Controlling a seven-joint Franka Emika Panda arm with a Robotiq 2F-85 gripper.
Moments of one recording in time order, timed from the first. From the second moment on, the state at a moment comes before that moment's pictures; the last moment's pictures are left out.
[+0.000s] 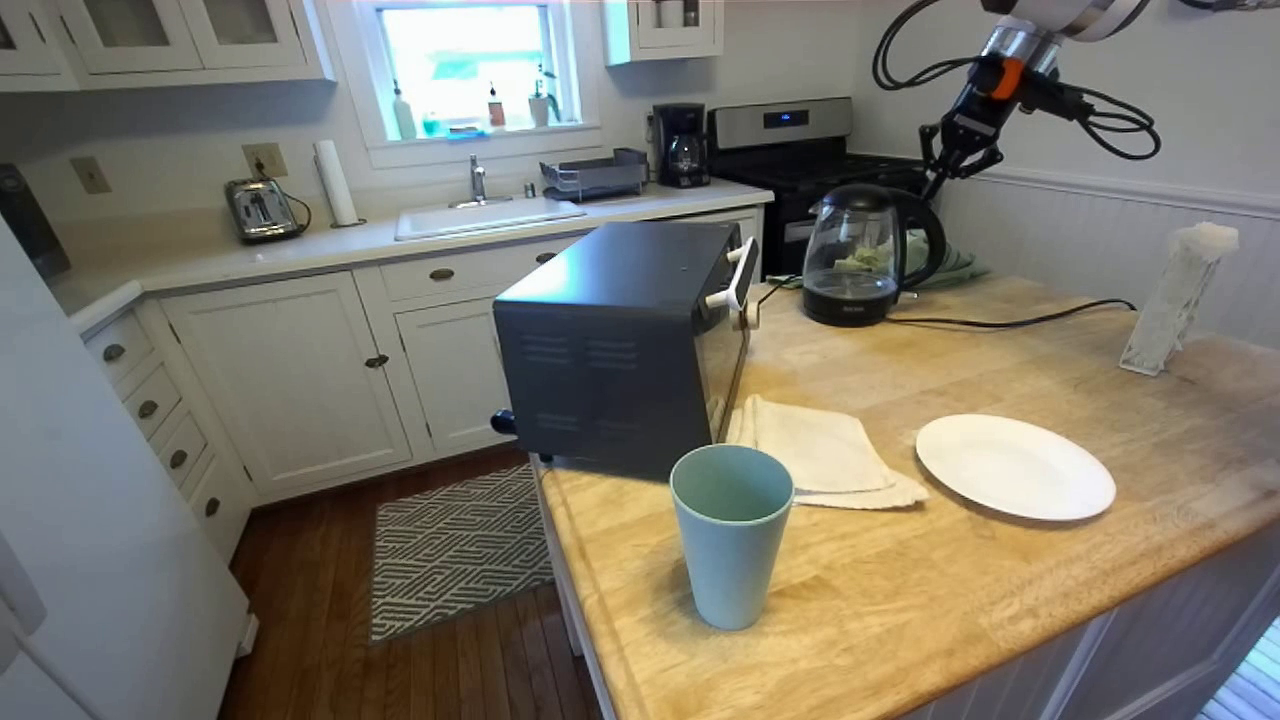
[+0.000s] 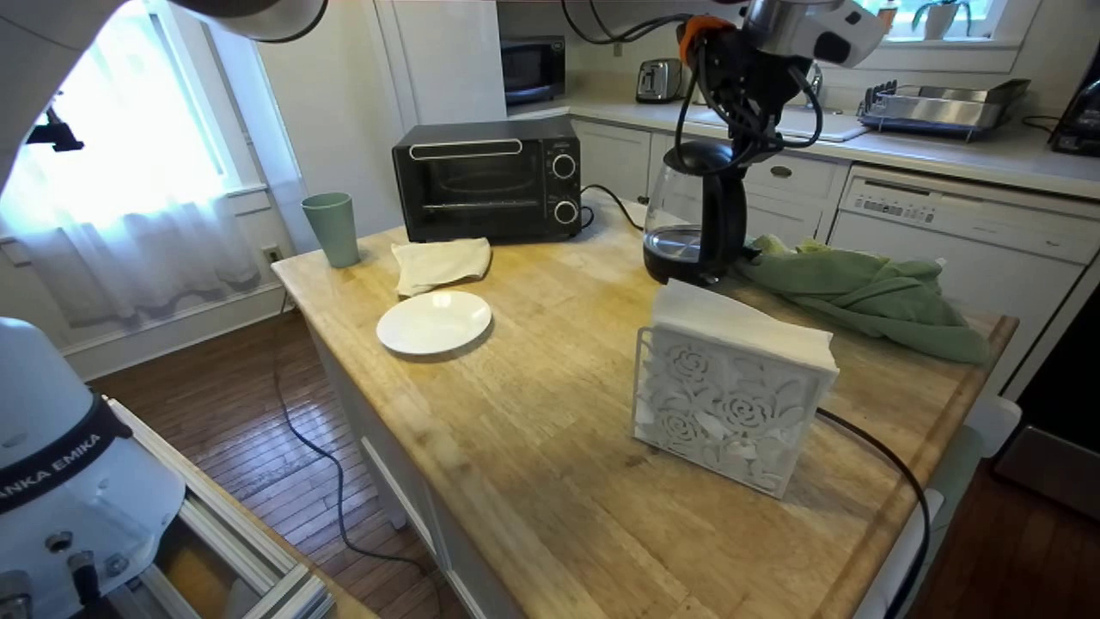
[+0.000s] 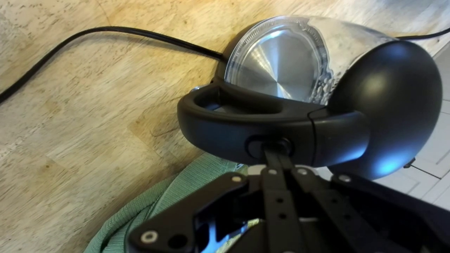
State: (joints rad) arm -0.58 0.87 -0.17 -0.90 0.49 1.89 0.18
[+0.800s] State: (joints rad) arm -0.54 0.87 -0.20 -0.90 0.42 1.92 0.18
